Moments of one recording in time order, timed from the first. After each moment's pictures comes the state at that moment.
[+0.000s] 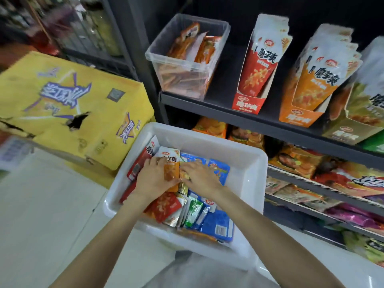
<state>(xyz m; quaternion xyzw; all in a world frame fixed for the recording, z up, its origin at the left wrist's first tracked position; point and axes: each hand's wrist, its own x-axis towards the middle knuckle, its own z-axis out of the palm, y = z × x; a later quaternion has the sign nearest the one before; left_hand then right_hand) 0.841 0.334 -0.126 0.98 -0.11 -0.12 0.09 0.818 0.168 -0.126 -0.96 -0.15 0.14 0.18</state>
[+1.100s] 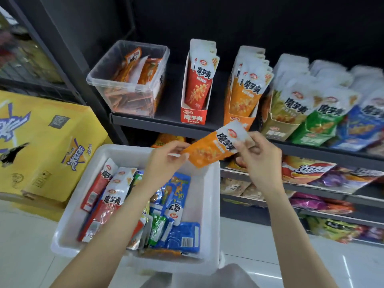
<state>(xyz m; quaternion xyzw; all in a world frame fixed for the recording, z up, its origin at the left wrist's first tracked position) 0.847 0.202 -0.042 0.78 -0.24 -0.12 0.56 0.745 0.008 0.003 -0.81 0.19 -0.24 0.50</state>
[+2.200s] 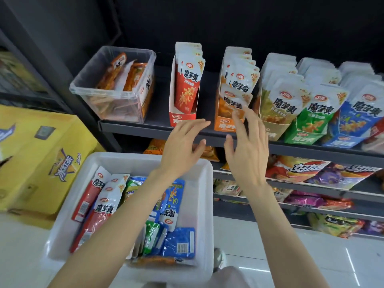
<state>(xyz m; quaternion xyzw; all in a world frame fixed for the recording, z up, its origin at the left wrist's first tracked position) 0.866 0.131 -0.032 0.85 -0.39 0.11 0.34 0.772 -0.005 -0.014 -0.92 0.15 -0.35 0.11</state>
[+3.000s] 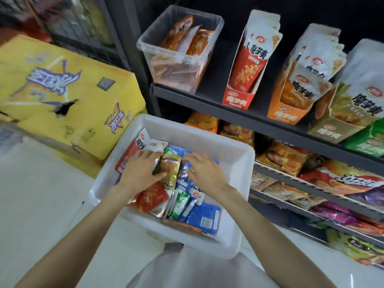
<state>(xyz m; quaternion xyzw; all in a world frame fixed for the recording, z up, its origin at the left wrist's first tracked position) 0.835 0.341 -0.118 0.97 -0.19 -0.09 0.12 0.791 0.132 -0.103 -0.97 -0.12 0.07 0.20</state>
